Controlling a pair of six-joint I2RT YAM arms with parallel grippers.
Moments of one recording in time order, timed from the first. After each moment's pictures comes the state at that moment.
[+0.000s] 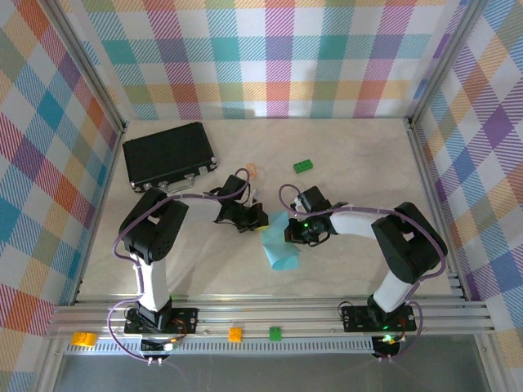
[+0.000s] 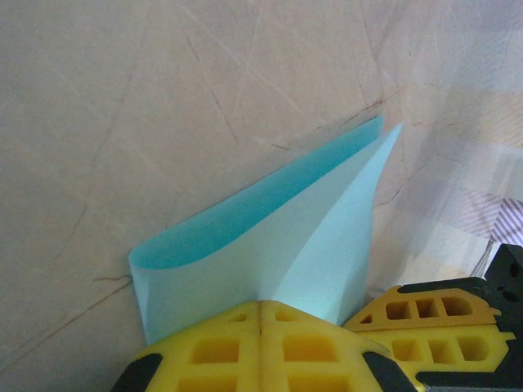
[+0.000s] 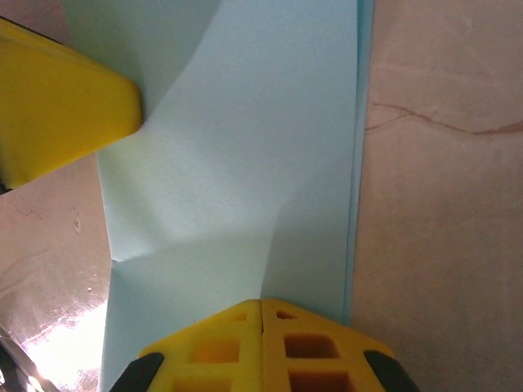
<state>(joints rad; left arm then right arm) -0.53 1.92 1.00 -0.10 0.61 -0.74 0.59 1.68 0.79 -0.26 -0.44 0.53</state>
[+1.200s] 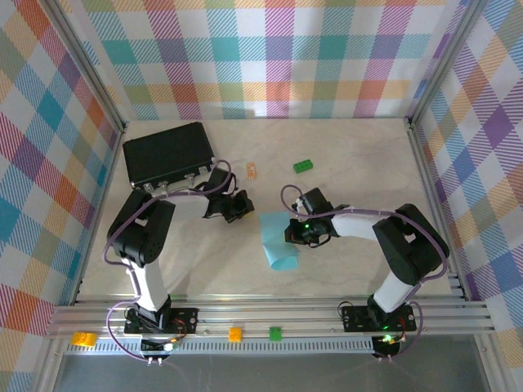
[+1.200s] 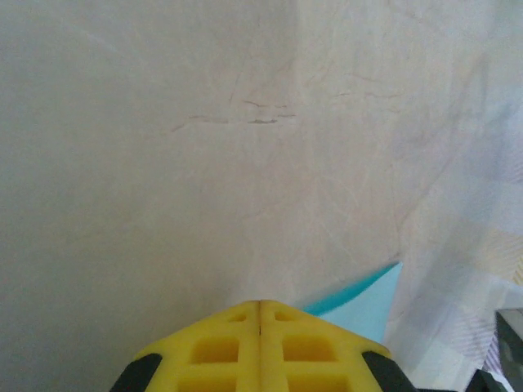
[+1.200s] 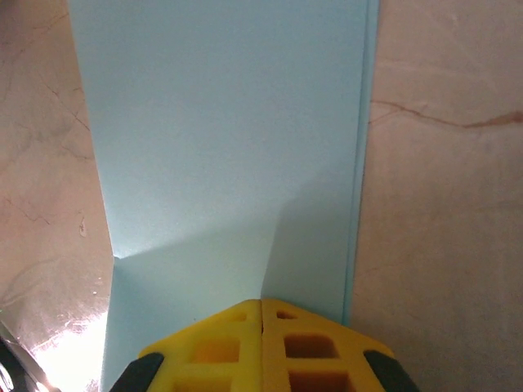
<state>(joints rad) -0.43 1.82 0.96 -0.07 0.43 -0.86 0.59 1.66 0.75 -0.21 -0.44 0.57</state>
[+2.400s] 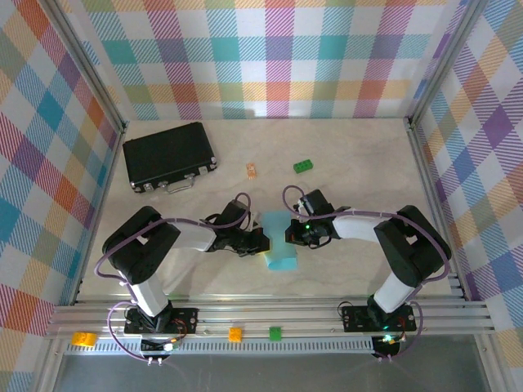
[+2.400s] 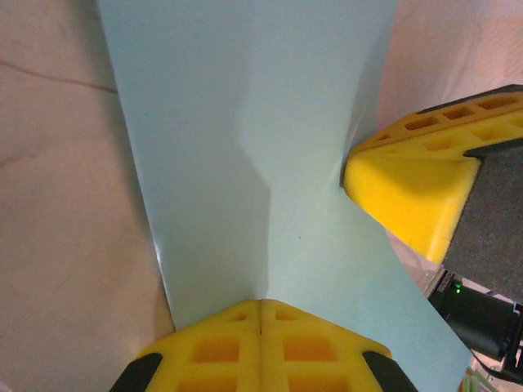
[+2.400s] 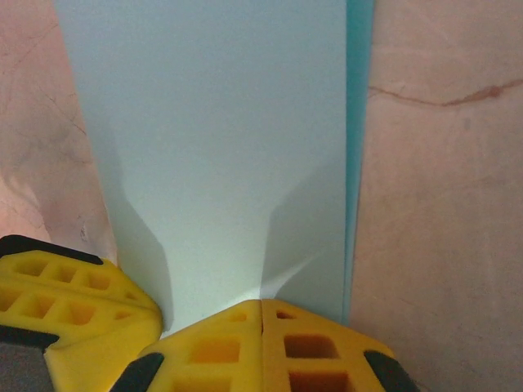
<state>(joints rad) -0.69 1.73 0.66 0.16 0.58 -0.85 0.59 1.65 0.73 -0.19 -0.43 0.62</state>
